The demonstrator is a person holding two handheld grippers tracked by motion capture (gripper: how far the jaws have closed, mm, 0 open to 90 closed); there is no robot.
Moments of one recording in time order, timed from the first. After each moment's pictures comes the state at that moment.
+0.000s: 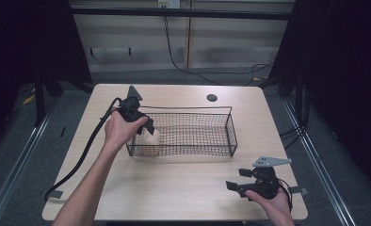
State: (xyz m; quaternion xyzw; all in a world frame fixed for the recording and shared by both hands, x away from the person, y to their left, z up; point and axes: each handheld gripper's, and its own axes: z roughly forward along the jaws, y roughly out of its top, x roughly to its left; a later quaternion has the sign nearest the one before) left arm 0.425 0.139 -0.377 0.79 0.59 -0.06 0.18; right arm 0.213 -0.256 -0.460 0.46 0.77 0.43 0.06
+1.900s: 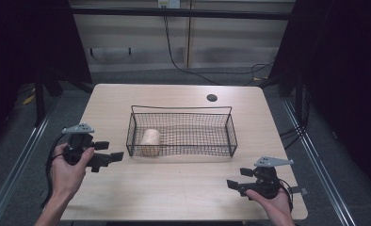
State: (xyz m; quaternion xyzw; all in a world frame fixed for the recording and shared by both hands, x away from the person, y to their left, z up) left arm 0.290 0.257 -0.384 0.81 0.41 0.03 0.43; right arm 0.212 -0.259 -0.461 0.47 0.76 0.44 0.07
